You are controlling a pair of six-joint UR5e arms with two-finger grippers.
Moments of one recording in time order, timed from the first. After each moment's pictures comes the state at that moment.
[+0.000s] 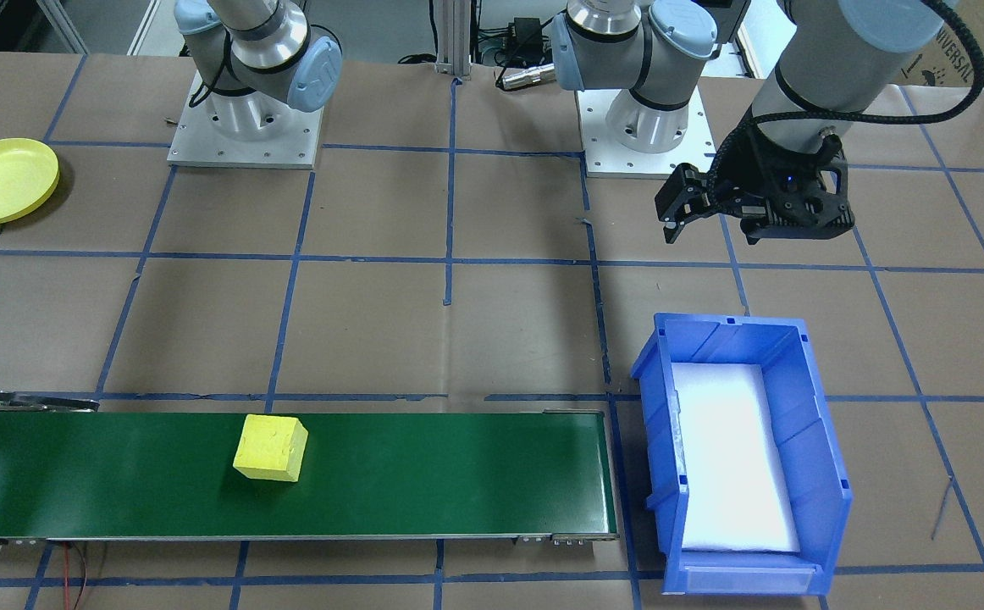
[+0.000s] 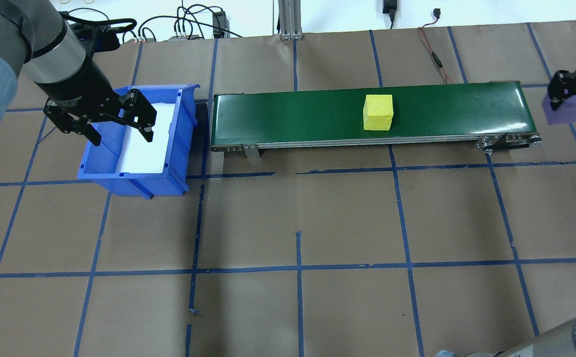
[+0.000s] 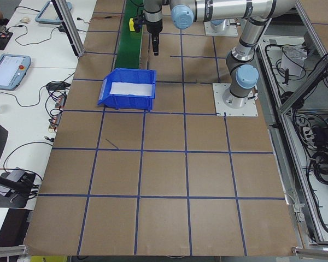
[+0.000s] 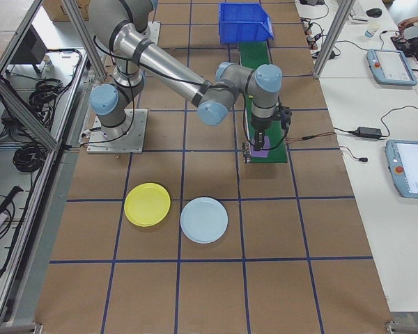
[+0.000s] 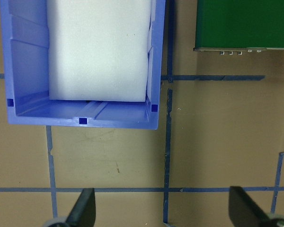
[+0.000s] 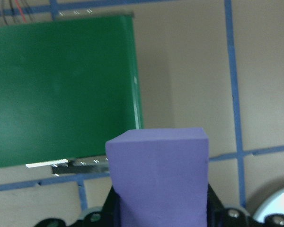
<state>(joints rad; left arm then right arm) -1.47 -1.57 -1.64 -1.56 1.56 0.08 0.99 -1.26 1.60 -1.96 -1.62 -0.46</state>
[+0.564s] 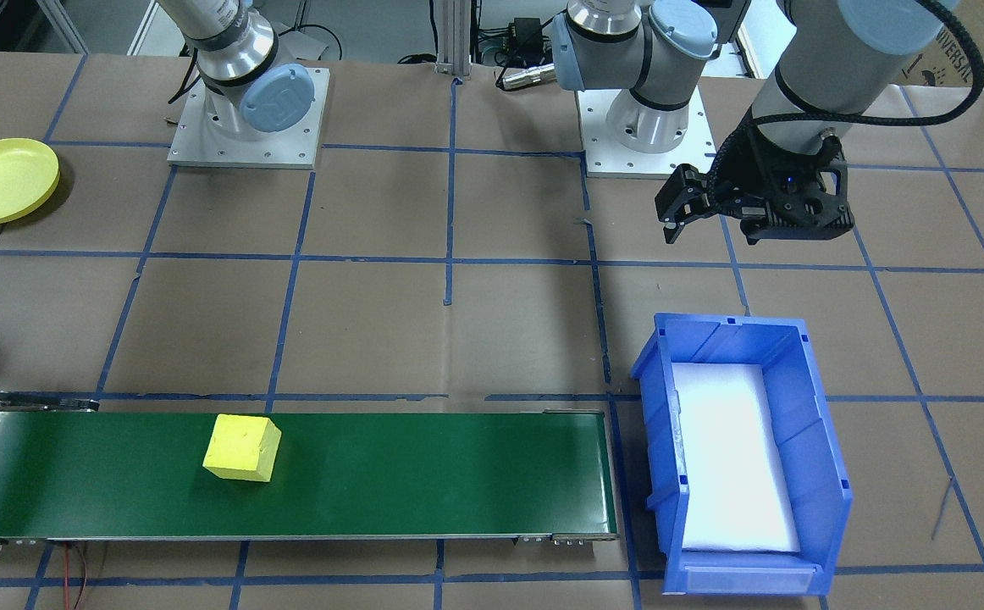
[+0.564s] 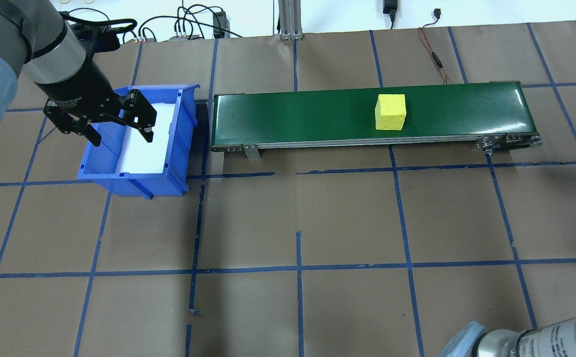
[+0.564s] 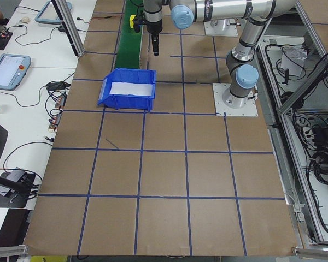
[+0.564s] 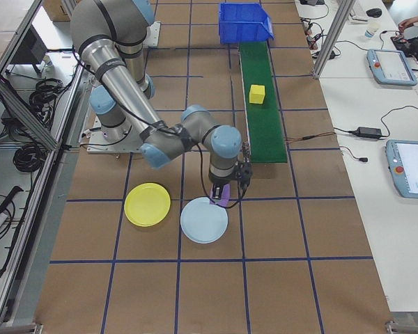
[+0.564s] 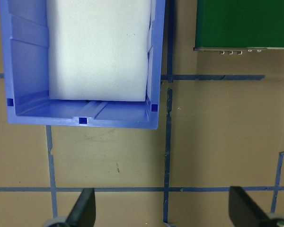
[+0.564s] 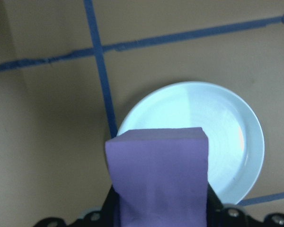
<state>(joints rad) -1.47 -1.57 -1.64 -1.56 1.56 0.08 0.58 -1.27 1.73 -2.02 -1.60 -0.82</state>
